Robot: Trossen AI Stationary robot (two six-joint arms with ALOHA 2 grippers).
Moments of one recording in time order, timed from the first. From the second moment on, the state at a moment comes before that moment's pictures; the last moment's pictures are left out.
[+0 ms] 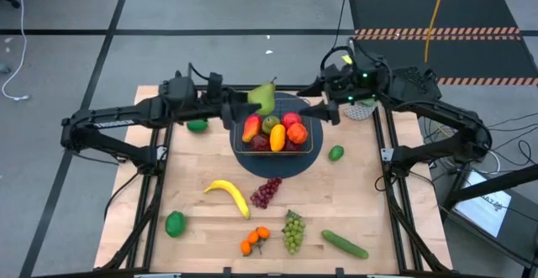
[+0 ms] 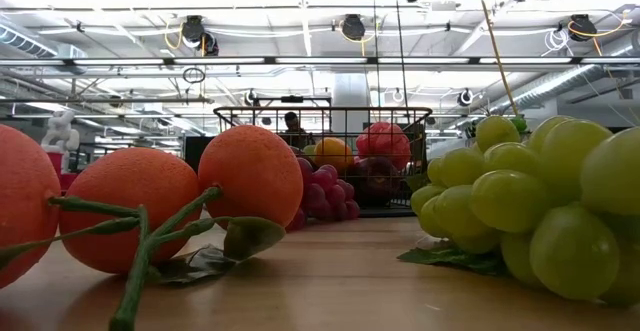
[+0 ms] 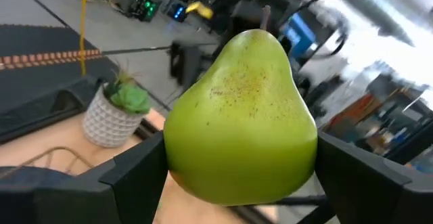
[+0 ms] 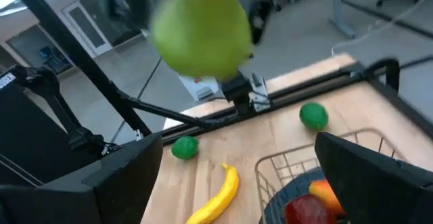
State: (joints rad) left arm 0.15 1.20 1.21 -0.04 -0.03 -0.62; right arm -0.43 1.20 1.26 -0.29 -0.55 0.31
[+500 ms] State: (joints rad) left arm 0.21 1.41 1.21 -0.32 -0.03 -0.55; right arm -0.43 1.09 1.26 -0.49 -0.52 0.27
